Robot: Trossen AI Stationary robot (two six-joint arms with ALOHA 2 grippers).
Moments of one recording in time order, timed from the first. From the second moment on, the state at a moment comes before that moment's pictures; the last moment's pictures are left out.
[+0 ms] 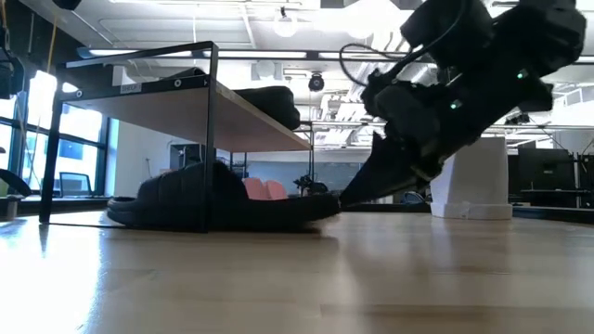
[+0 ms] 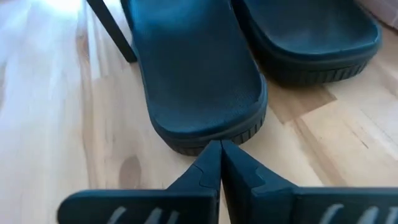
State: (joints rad) left arm -0.81 0.42 0.79 -0.71 -0.74 -0.48; right arm 0.27 1.79 0.68 0.43 0.36 0.53
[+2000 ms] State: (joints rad) left arm -0.81 0.54 0.79 -1.26 -0.67 -1.04; right arm 0.17 2.03 0.92 0.54 0.21 0.44
